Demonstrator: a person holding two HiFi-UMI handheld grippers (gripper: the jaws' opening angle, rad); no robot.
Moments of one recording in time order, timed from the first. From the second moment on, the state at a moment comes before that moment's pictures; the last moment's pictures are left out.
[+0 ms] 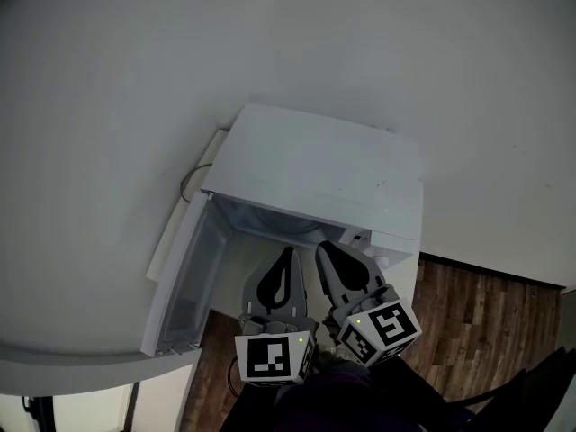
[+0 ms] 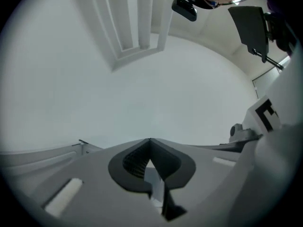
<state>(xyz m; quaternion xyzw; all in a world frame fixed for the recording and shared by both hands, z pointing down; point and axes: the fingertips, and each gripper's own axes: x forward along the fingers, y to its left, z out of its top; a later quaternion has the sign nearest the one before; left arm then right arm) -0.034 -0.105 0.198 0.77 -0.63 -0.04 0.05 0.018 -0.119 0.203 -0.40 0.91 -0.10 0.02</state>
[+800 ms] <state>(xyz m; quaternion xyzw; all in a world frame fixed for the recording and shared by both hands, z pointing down) -0.038 -0.103 0.181 0.76 -0.65 -0.05 0.02 0.030 -0.117 0.178 -0.41 0.91 -0.02 0.00</state>
